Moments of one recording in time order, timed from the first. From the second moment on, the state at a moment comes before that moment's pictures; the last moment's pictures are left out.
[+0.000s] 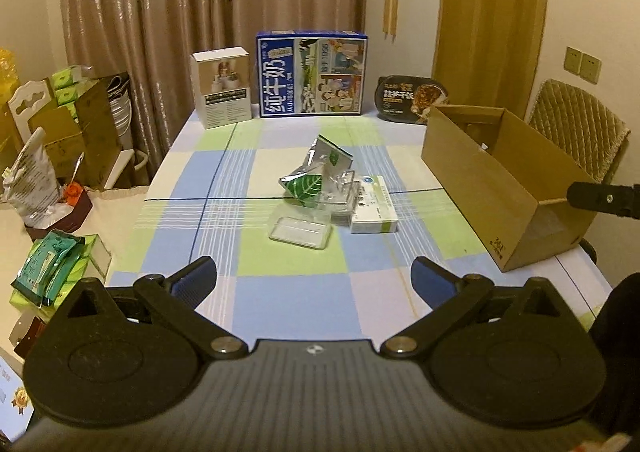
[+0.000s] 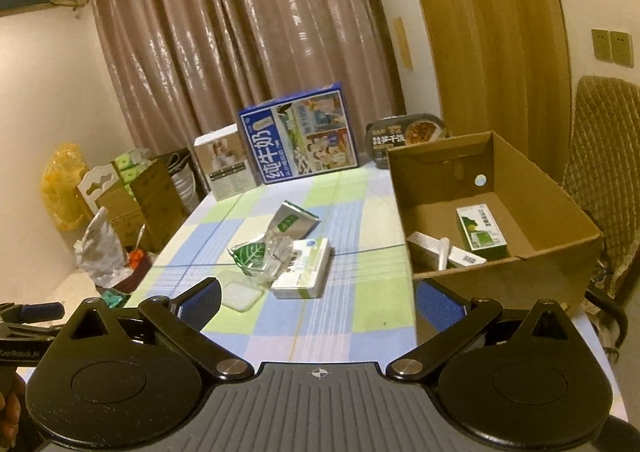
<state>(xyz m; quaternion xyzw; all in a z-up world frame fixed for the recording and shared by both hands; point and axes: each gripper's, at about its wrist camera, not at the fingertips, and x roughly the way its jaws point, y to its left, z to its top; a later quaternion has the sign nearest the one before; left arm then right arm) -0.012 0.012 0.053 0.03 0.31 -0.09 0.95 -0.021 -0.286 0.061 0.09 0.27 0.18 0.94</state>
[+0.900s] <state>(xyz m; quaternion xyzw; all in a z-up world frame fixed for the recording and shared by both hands) 0.124 0.025 -0.012 0.08 0.32 -0.14 0.93 0.058 -0.213 -0.004 0.02 0.33 0.20 0.92</state>
